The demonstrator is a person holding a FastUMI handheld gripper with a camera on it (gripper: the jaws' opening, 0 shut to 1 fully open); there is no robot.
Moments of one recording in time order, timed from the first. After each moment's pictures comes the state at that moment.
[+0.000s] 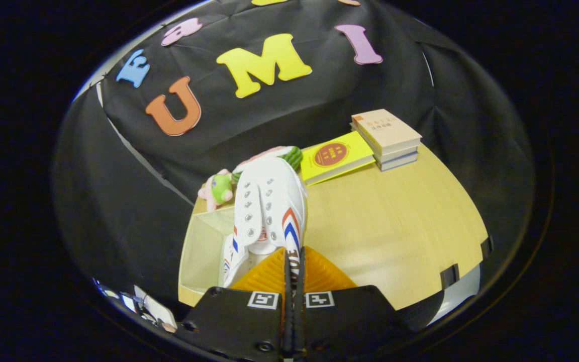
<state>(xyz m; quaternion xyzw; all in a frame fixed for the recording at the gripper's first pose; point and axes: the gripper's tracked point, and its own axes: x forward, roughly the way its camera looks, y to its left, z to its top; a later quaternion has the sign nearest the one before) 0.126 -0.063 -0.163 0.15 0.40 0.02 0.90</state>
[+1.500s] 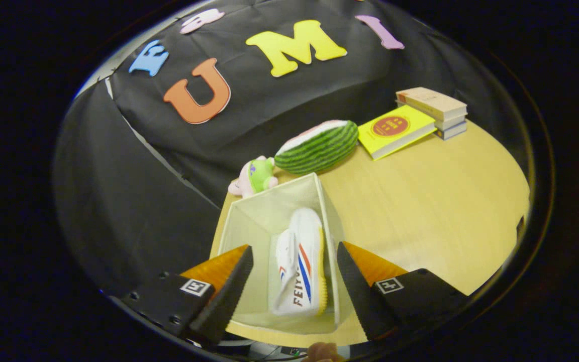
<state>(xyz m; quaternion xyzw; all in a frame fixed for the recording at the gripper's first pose) 0.167 0.101 -0.258 0.16 0.34 0.02 0.93</state>
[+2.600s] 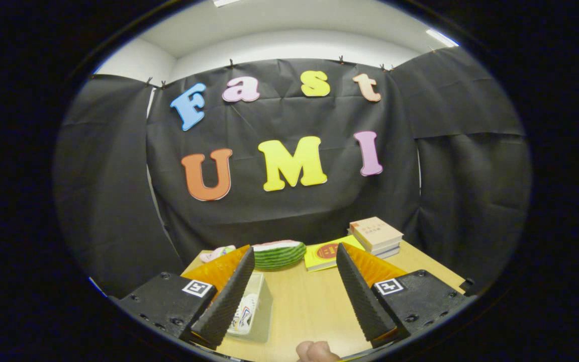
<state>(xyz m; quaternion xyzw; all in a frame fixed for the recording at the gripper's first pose) 0.081 -0.032 -0.053 0.04 0.08 -0.04 0.99</state>
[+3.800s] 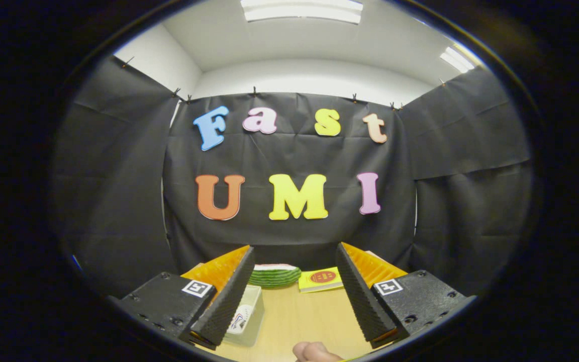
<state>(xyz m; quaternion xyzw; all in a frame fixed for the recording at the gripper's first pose) 0.019 -0.004 -0.016 -0.02 -0.01 -0.02 1.00</state>
